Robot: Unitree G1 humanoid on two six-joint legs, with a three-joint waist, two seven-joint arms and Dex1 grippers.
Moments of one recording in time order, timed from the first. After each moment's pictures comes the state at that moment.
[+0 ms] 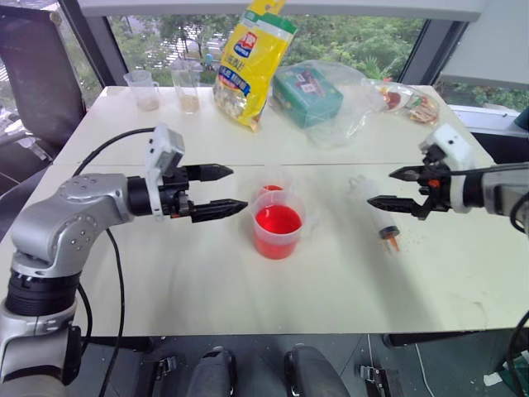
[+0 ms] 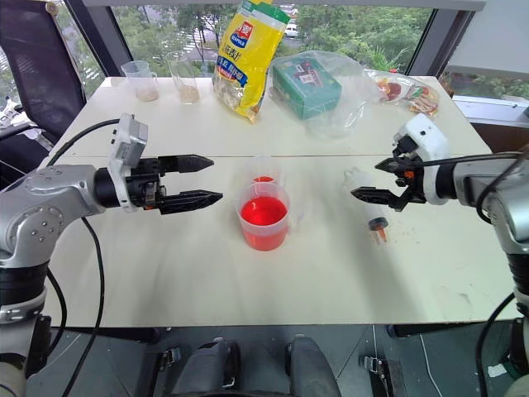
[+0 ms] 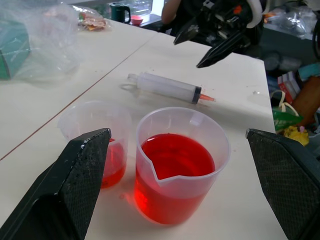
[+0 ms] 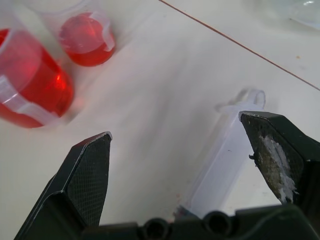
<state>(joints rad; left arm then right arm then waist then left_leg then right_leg) -0.58 0.76 0.09 -0.29 -0.79 0.84 -0.96 -0.65 -1.07 0.02 -0.11 0.45 0.99 0.90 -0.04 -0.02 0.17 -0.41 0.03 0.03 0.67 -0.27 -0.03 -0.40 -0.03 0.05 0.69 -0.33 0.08</state>
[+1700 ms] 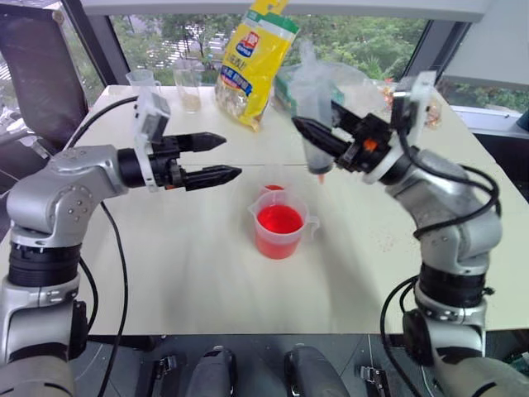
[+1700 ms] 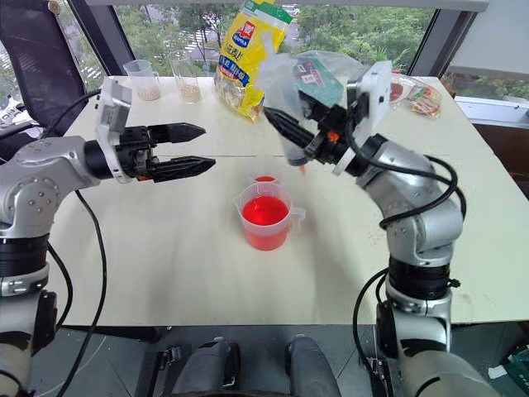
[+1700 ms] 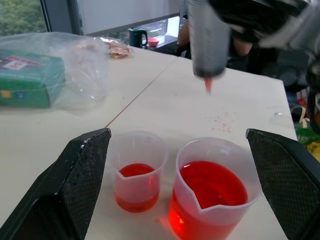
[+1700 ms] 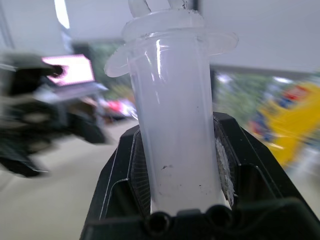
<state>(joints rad) -0.74 0.75 0.09 -0.12 -0.76 0.79 -1.00 -0.67 -0.34 -0.16 -0.40 0.51 0.63 0.67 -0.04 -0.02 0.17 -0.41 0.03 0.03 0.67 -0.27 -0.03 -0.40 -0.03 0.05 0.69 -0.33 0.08</state>
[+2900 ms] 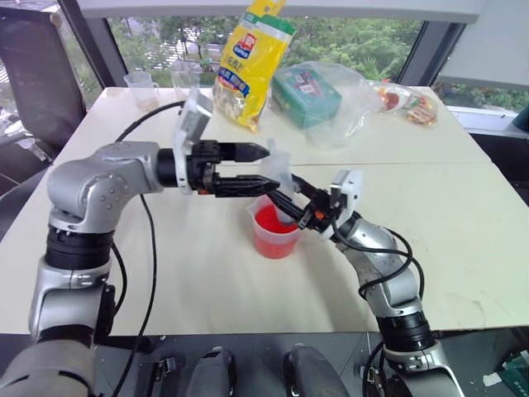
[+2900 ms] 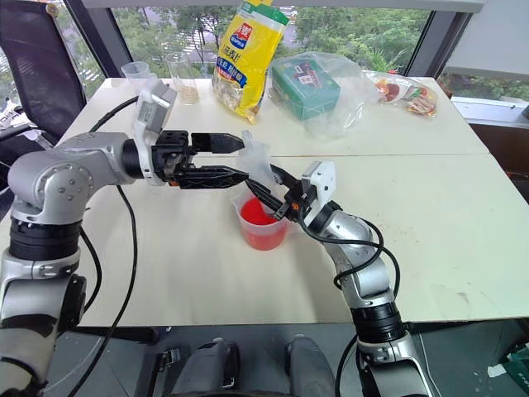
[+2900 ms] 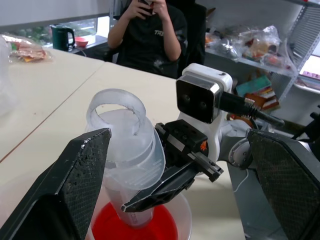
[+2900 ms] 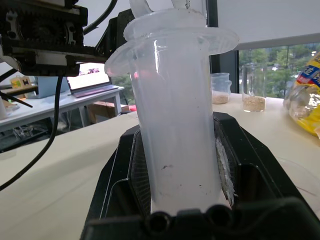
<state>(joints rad) -0.86 0.62 0.00 -0.11 -0.82 0.93 -1.06 -0.36 -0.22 0.10 -0.17 0.33 0.12 0.68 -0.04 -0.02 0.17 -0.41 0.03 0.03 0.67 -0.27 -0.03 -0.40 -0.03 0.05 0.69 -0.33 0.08</state>
